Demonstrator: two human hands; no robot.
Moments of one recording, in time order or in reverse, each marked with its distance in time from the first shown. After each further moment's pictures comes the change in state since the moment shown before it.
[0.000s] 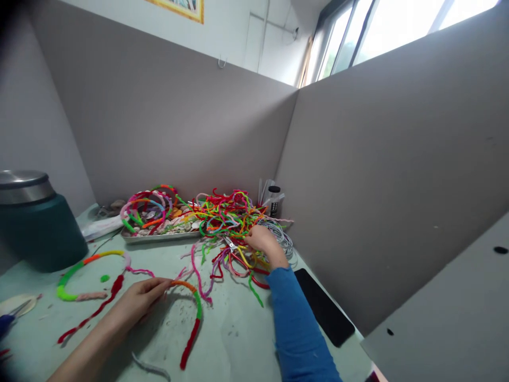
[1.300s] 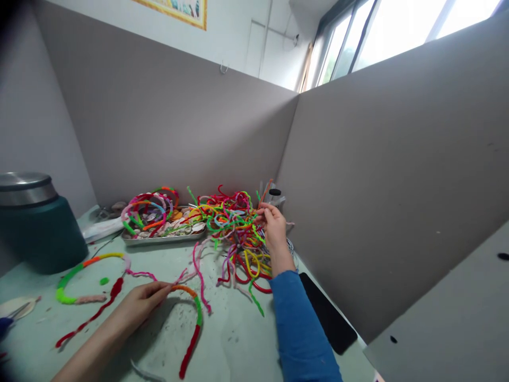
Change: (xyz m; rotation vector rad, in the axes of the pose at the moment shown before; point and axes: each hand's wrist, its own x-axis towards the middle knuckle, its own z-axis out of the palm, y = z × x) left_hand -0.004 0.005 -0.001 0.070 0.029 0.045; right_hand 0.013 0.007 -0.009 1.242 0.700 -0.161
